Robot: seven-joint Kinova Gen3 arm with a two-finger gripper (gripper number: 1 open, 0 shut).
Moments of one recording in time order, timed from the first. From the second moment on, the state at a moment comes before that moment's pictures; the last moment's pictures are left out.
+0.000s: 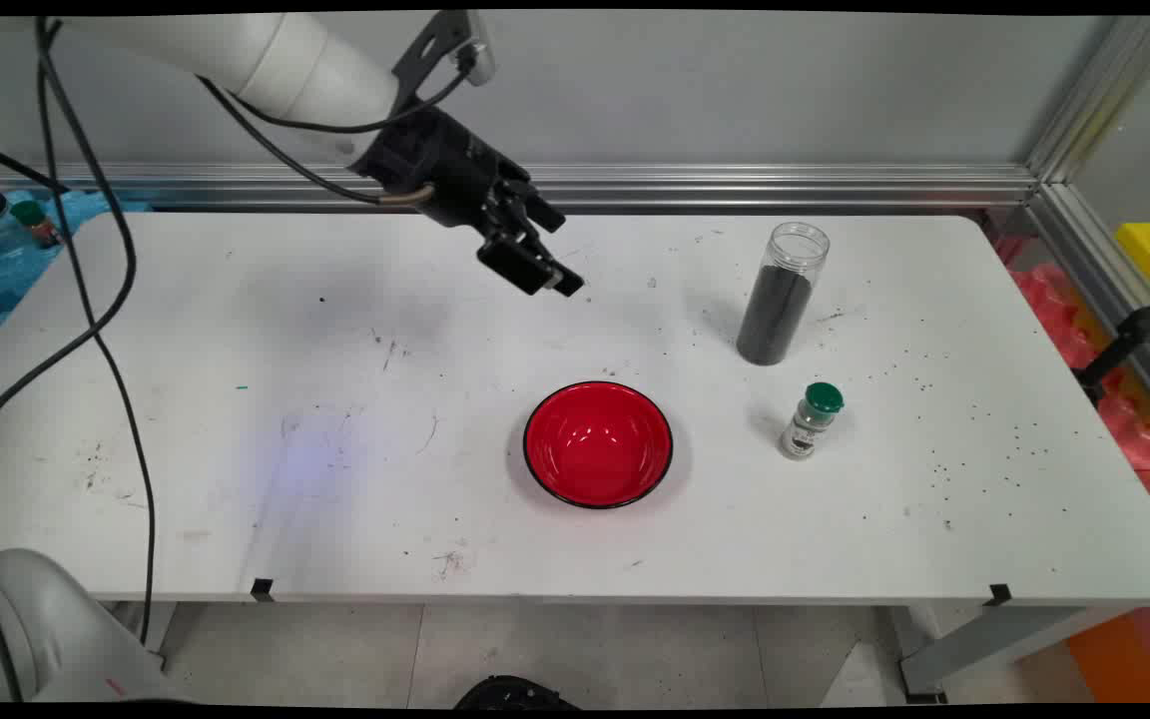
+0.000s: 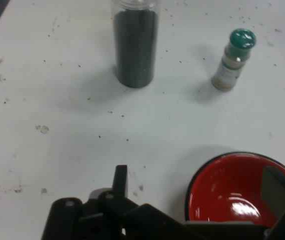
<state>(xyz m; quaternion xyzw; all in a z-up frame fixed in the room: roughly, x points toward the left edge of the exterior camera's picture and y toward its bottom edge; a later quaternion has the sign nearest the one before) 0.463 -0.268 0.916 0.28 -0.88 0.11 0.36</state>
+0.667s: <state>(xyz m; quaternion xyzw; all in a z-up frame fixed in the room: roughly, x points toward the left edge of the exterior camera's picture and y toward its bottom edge) 0.429 -0.305 0.892 0.29 -0.87 0.11 0.38</state>
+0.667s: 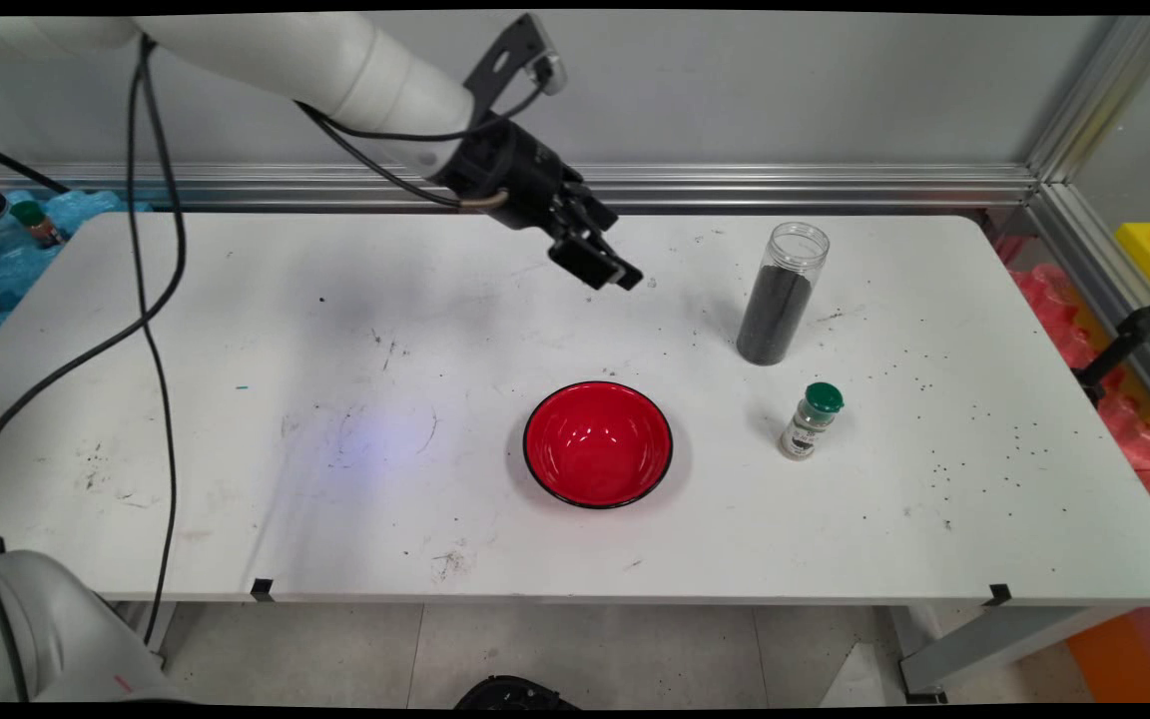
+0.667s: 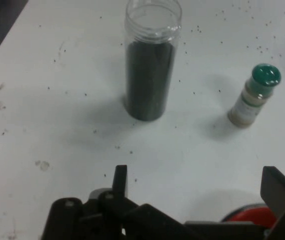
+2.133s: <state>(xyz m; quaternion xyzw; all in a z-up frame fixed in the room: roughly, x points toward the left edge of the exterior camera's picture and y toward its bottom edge) 0.353 -0.377 0.815 0.30 -0.86 0.12 0.40</state>
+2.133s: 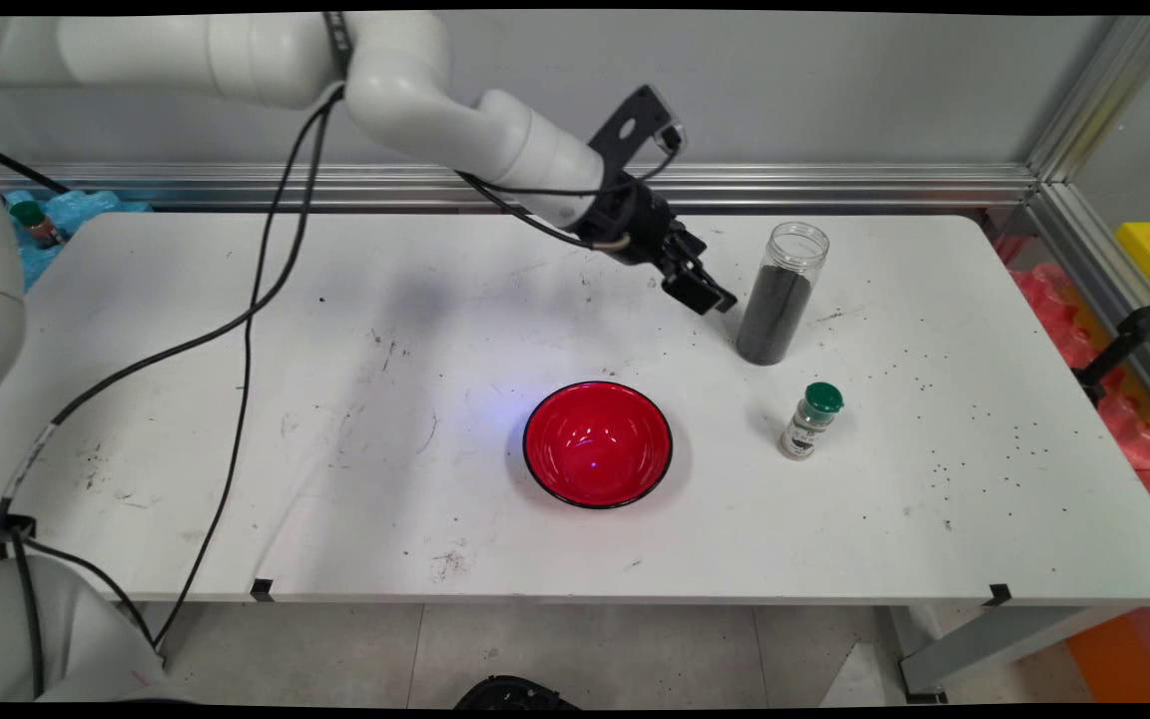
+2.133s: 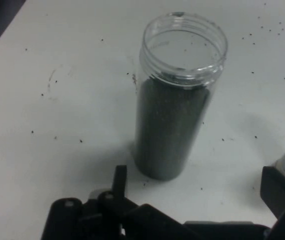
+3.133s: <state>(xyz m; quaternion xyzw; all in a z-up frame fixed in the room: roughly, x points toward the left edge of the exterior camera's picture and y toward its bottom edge) 0.312 -0.416 0.756 0.31 -0.85 0.12 0.41</state>
